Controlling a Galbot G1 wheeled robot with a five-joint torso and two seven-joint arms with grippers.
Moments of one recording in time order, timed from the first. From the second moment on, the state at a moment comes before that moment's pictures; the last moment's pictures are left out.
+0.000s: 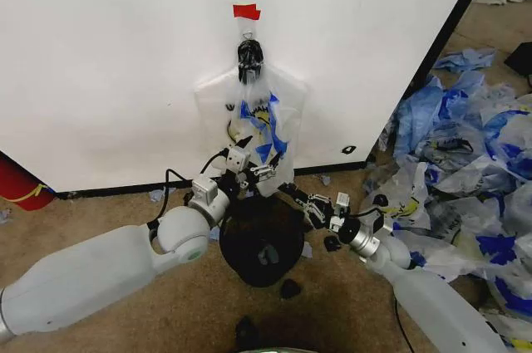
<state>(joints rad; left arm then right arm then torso) 0.31 -0.69 0.70 -1.93 -0.81 -0.12 -0.44 -0.90 1.00 0.04 1.45 0.98 0.37 -0.92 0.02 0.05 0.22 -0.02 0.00</state>
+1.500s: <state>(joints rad) 0.16 -0.60 0.86 -1.97 -0.78 -0.01 -0.47 -0.91 1.02 0.02 1.47 0.96 0.38 -0.88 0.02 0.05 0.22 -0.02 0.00</state>
